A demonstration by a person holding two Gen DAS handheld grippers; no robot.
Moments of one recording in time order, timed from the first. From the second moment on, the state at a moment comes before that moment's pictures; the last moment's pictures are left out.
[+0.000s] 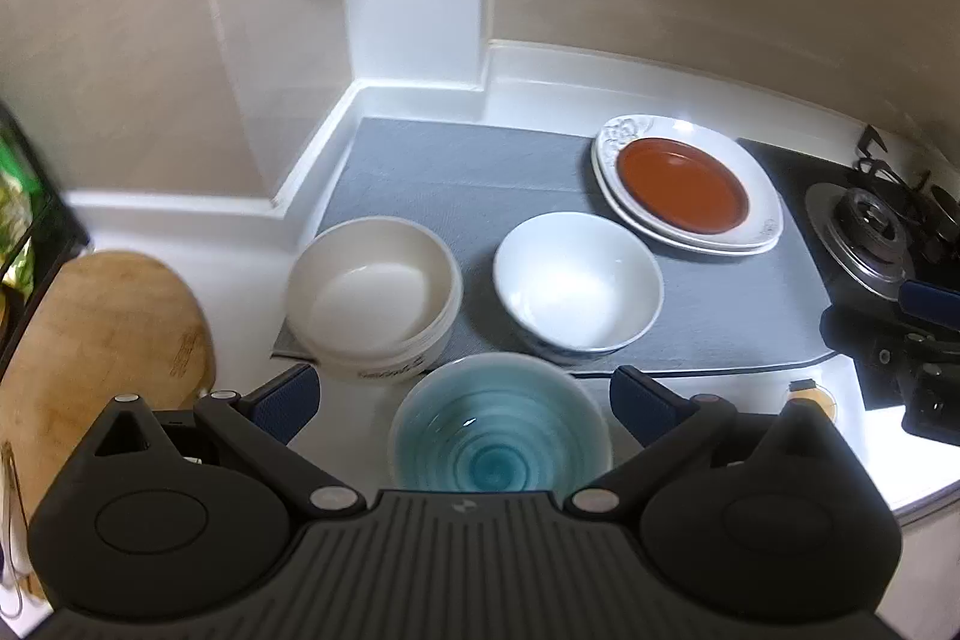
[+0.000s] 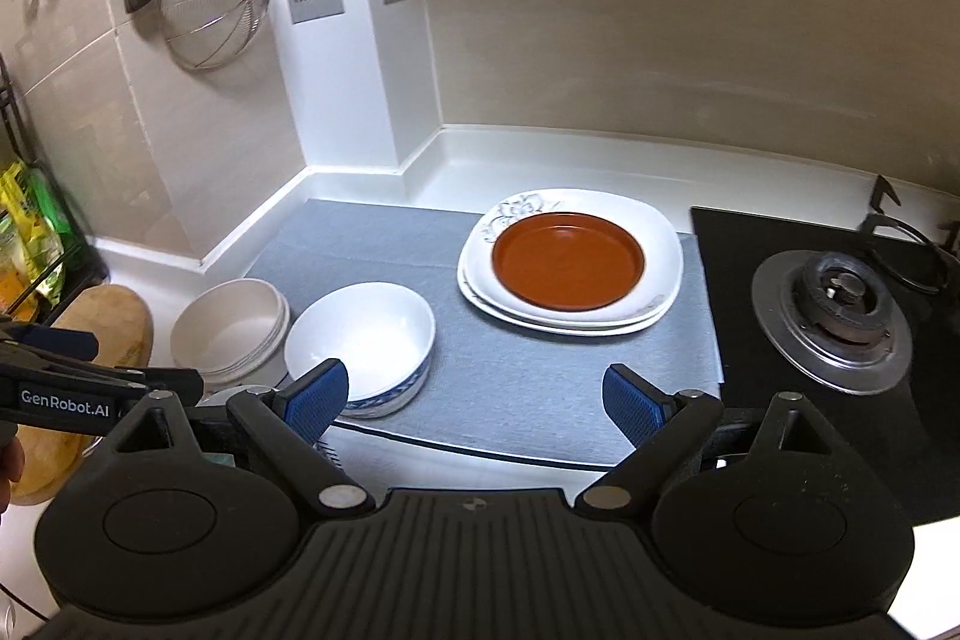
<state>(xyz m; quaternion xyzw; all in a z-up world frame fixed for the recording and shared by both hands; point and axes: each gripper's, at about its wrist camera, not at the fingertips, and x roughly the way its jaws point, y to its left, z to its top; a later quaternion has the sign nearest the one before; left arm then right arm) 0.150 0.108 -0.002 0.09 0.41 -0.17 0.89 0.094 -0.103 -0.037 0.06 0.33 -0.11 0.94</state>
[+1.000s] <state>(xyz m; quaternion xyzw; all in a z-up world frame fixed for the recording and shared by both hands) 0.265 0.195 -0.033 -0.02 0.48 0.03 0.88 0.292 -0.038 -0.064 -0.04 0.37 0.09 0.92</state>
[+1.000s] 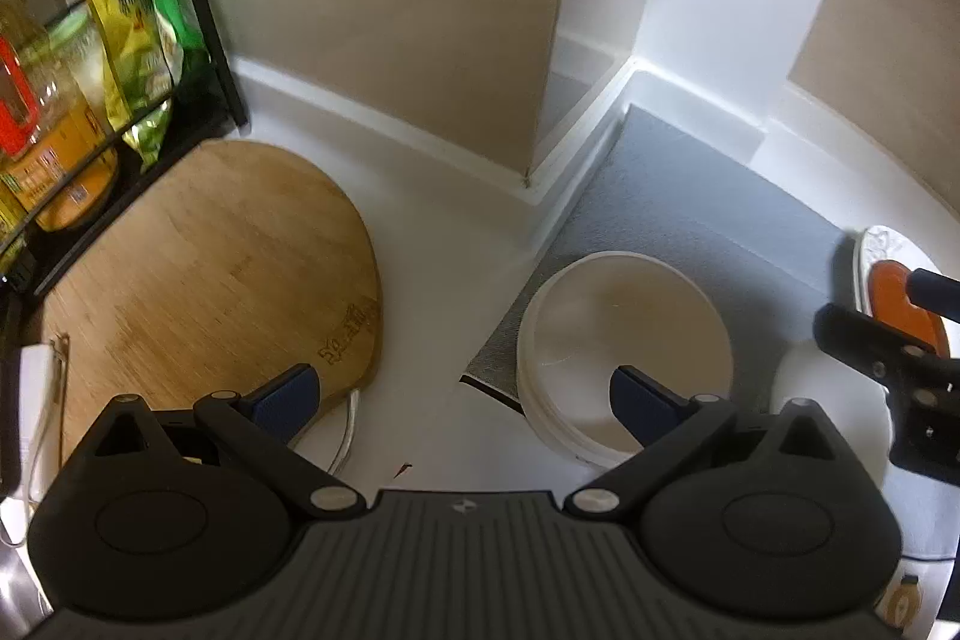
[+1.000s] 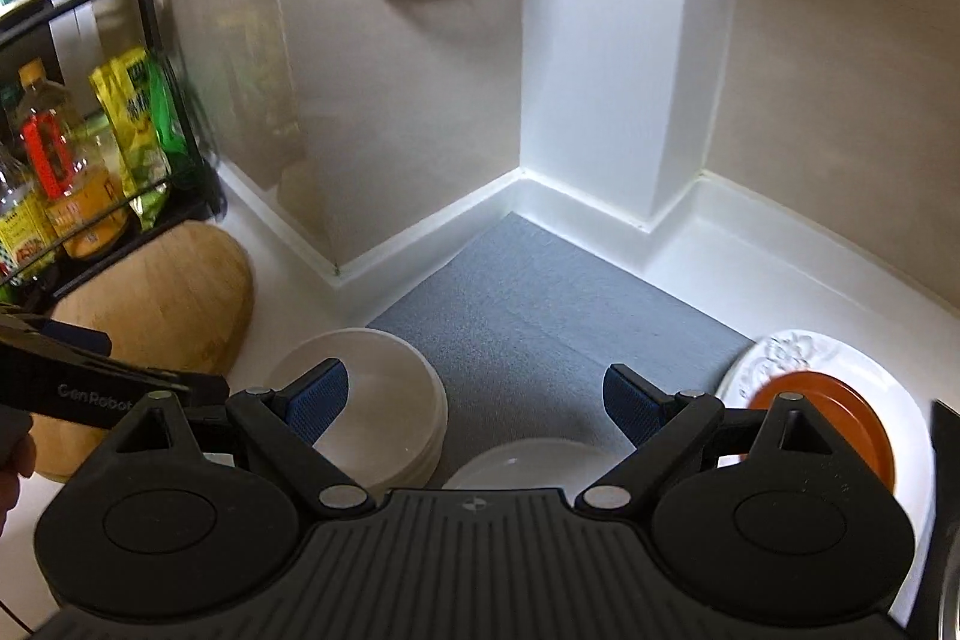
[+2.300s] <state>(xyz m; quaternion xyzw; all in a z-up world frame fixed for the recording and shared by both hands) 0.328 0.194 -0.107 -0.02 0.56 0.06 0.82 0.405 -0.016 -0.152 -0.11 0.53 0.13 0.83</state>
